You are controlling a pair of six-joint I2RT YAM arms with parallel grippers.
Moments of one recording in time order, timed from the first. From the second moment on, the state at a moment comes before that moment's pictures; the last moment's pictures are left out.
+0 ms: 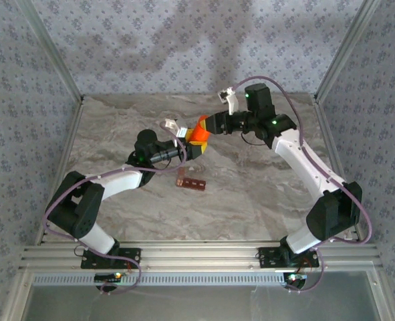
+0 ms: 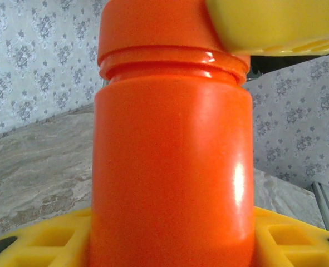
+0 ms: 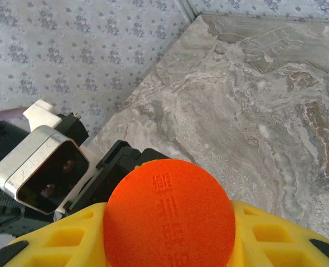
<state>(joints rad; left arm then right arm) -0.56 1.57 0.79 0.81 0.64 -0.26 0.43 1.53 1.44 -0.45 -0.66 0.25</state>
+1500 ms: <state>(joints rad) -0.55 1.57 0.78 0.78 0.59 -0.25 0.55 1.49 1.35 -0.32 -0.33 0.57</state>
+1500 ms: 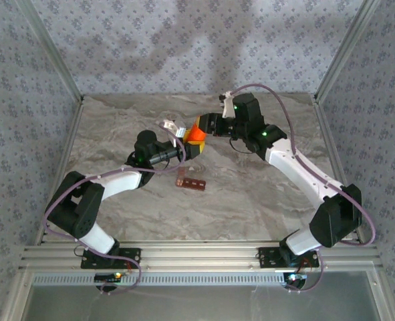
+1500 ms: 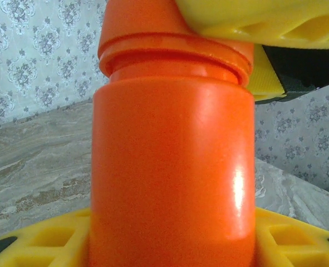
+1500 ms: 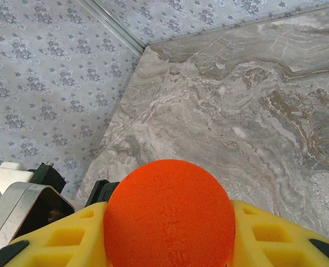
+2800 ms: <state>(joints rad) -0.51 1.55 0.78 0.83 0.66 -0.22 0.22 1.39 1.49 -0.51 -0.74 0.40</state>
